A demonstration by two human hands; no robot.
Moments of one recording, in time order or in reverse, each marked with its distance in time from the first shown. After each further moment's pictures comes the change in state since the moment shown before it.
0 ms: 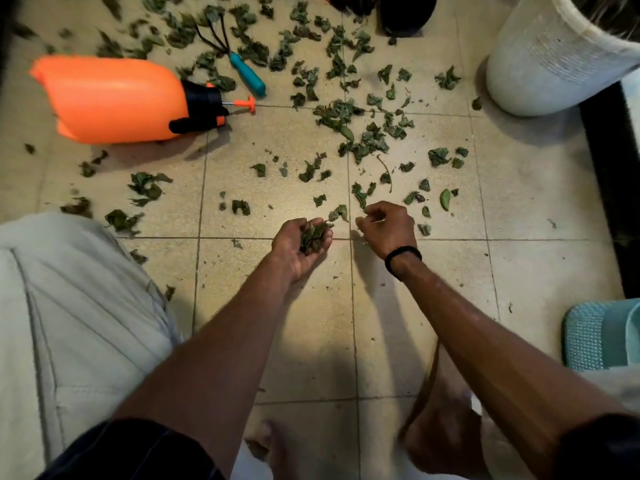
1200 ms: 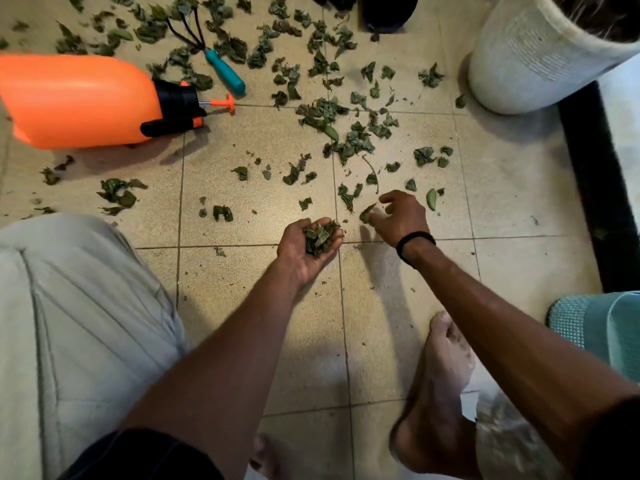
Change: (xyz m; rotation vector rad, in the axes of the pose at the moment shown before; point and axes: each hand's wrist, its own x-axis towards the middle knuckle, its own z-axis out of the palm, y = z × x) left_hand 0.019 -0.018 0.020 -0.093 -0.120 -0.080; right_hand 0.032 0.006 -0.033 -0.229 0.008 0.065
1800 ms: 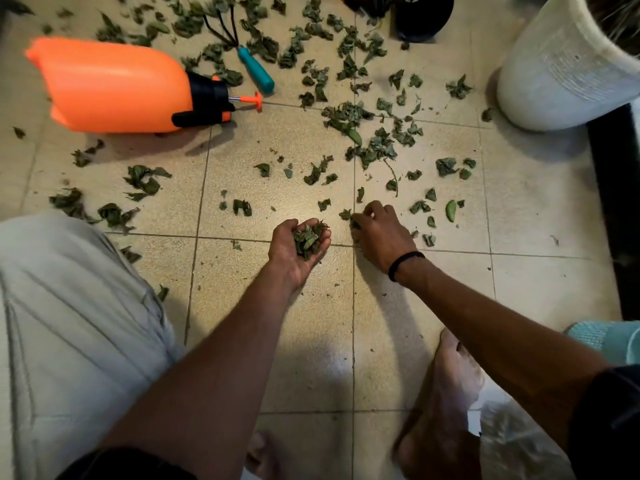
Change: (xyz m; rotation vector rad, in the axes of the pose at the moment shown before) left_hand -0.004 0.019 -0.028 -0.079 0.101 0.110; right_hand -0.009 0.000 0.049 -0.588 -0.097 -0.630
